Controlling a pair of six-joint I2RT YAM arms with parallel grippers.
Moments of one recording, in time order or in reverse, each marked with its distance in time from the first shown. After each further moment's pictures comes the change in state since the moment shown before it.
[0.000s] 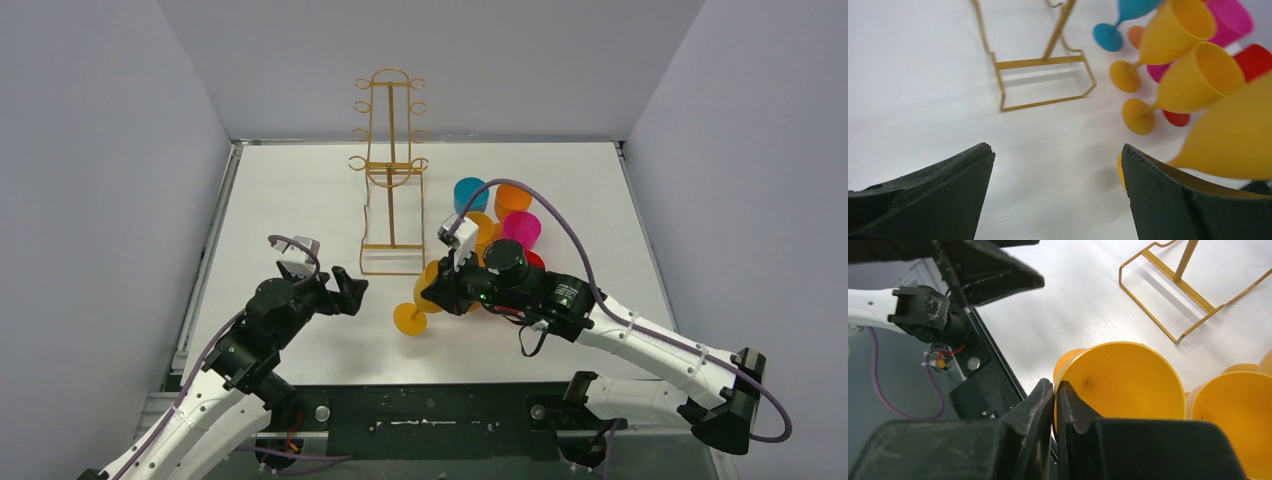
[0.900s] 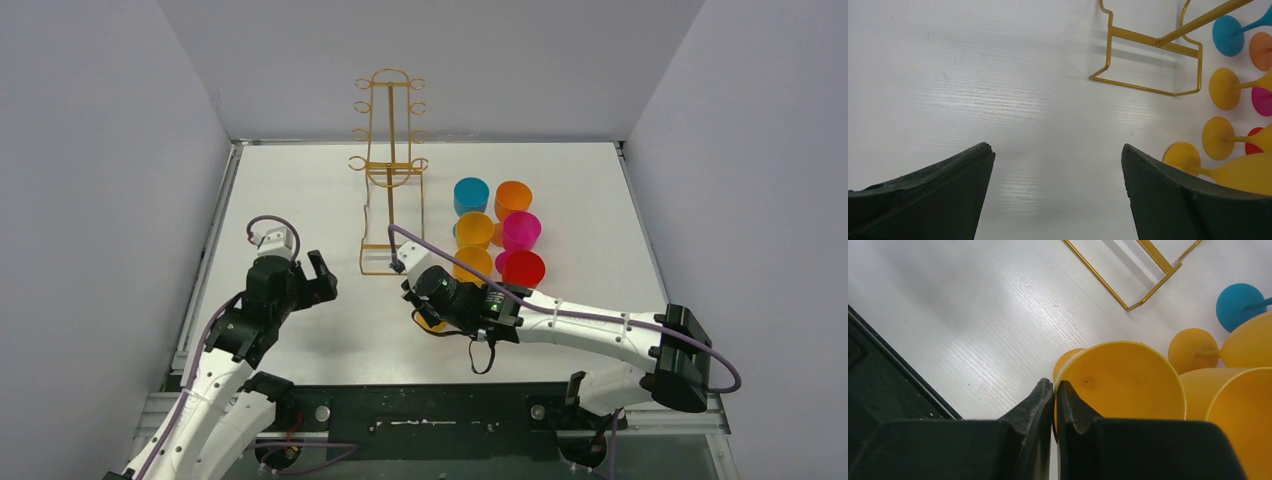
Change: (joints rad) left arm 0.287 0.188 0.109 -0.303 -0.105 -0.112; right arm 0.212 0.298 0.041 -0.051 0.462 -0.099
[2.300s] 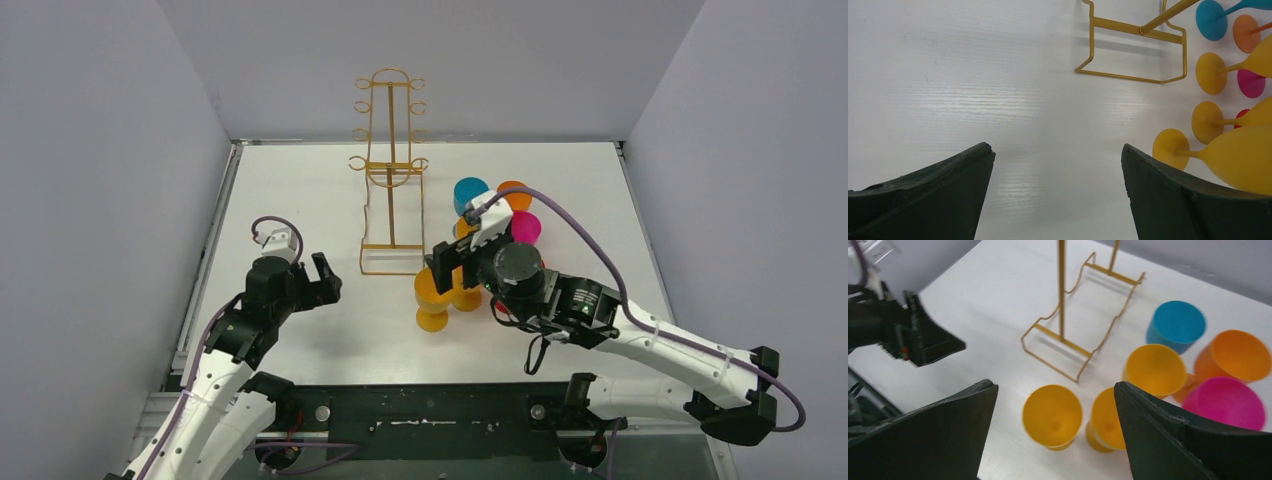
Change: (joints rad) left arm 0.000 -0.019 -0.007 0.011 0.076 0.029; right arm -0.019 -0.290 0.111 0.019 0.201 0.026
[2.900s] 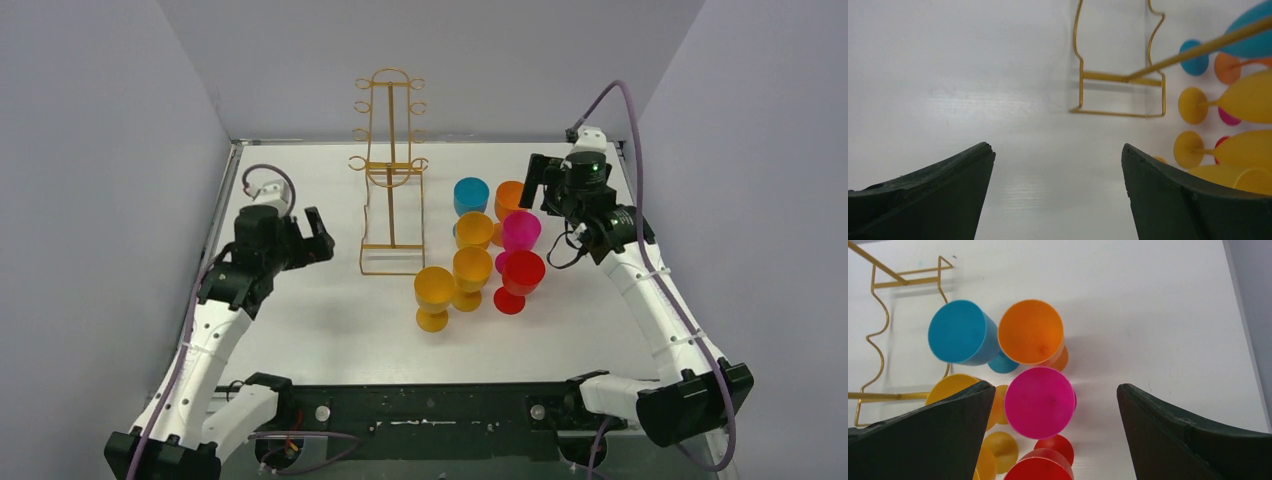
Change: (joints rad) left arm 0.058 0.224 0.246 -0.045 0.047 0.066; right arm -0.843 0.138 0.111 -0.201 -0.259 0.029
